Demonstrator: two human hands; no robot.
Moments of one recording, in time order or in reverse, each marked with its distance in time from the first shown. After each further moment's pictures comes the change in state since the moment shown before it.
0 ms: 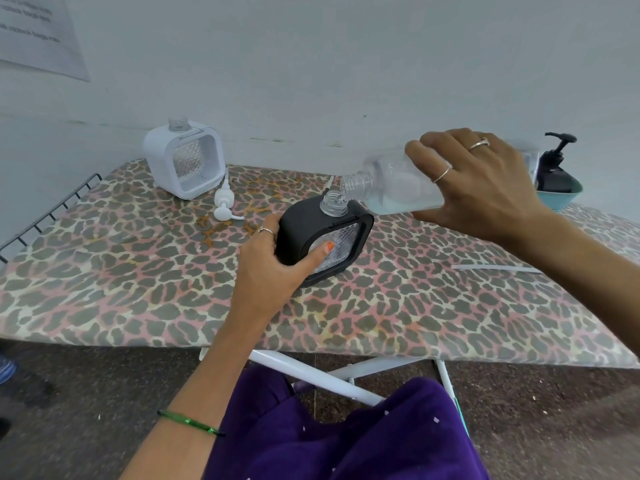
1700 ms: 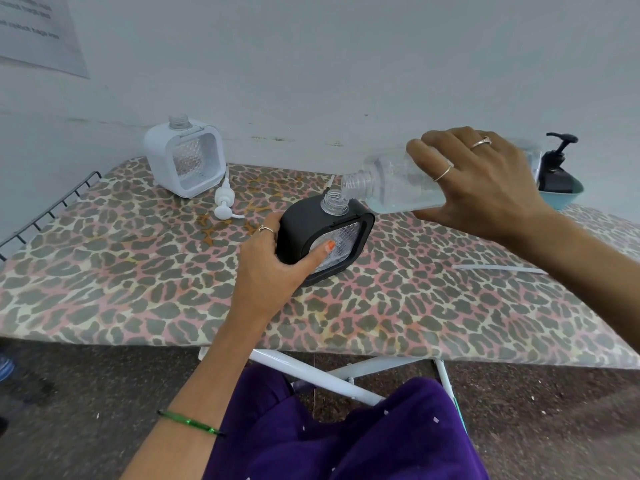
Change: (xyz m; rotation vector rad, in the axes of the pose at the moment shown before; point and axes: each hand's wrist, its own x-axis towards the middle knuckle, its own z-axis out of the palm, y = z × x) left_hand 0.000 0.001 0.000 0.006 0.007 0.014; right_hand 0.002 0.000 -0.001 -0.004 0.002 -0.014
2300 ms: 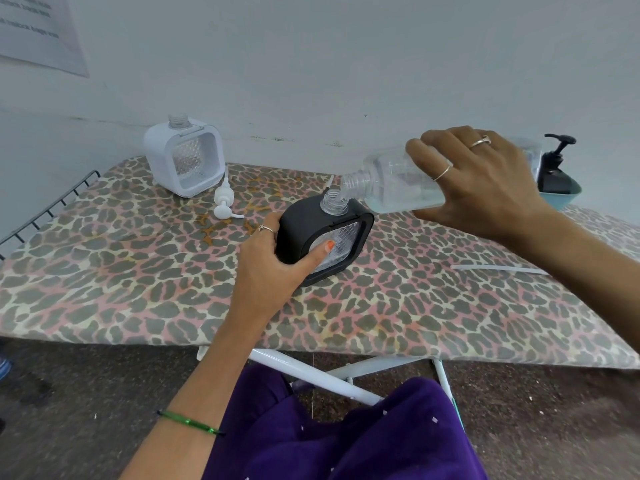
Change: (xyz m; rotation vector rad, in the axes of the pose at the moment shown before) left_hand 0.000 0.001 -0.001 0.006 -0.004 -0.003; right_hand 0.002 0.000 -0.002 -0.010 -0.029 -0.001
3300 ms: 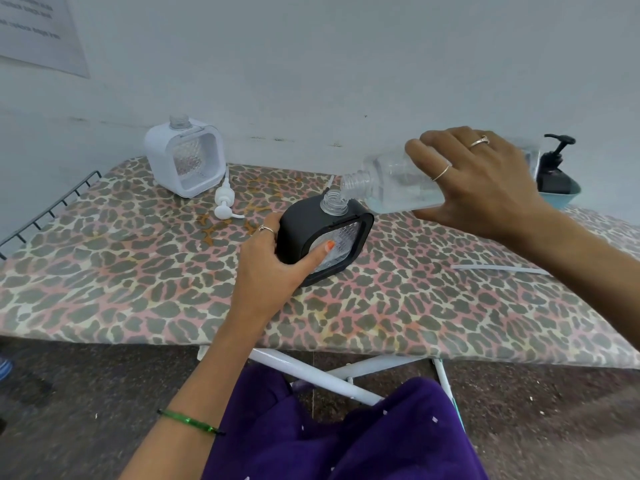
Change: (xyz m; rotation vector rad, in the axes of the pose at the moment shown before) left_hand -0.001 0.002 0.000 -0.014 -0.004 -0.030; right_hand 0.000 0.000 -0.001 0.031 -0.005 0.001
